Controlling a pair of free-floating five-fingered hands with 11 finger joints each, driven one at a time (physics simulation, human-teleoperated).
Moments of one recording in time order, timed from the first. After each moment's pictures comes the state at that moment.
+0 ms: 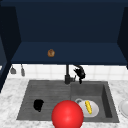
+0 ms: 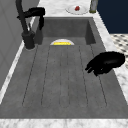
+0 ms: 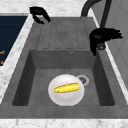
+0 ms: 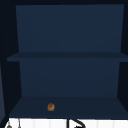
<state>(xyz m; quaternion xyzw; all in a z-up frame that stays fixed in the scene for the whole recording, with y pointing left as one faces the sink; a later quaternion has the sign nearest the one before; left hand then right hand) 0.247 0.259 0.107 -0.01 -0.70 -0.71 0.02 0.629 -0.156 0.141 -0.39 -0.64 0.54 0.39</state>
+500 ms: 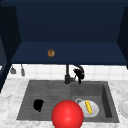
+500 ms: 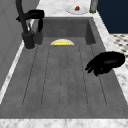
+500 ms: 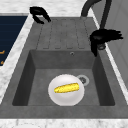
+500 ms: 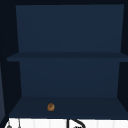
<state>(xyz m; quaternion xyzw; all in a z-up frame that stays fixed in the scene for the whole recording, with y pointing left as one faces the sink) 0.247 0.259 0.107 -0.01 -0.70 -0.71 0.02 0.633 -0.147 0.128 -0.42 -0.63 0.53 0.38</state>
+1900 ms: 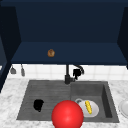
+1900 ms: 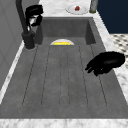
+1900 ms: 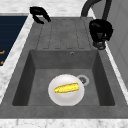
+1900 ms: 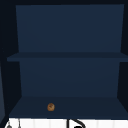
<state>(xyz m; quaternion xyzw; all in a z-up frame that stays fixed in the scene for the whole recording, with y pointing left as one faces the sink) 0.247 0.259 0.107 -0.01 -0.70 -0.71 0.02 0.627 -0.103 0.176 -0.44 -0.52 0.55 0.48</state>
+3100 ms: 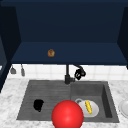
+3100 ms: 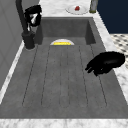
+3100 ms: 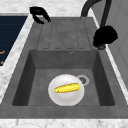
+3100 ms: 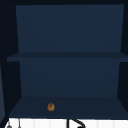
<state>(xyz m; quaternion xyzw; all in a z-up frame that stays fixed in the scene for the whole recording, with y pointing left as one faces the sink) 0.247 0.259 0.107 -0.01 -0.70 -0.71 0.02 0.653 -0.164 0.156 -0.24 -0.66 0.53 0.48</state>
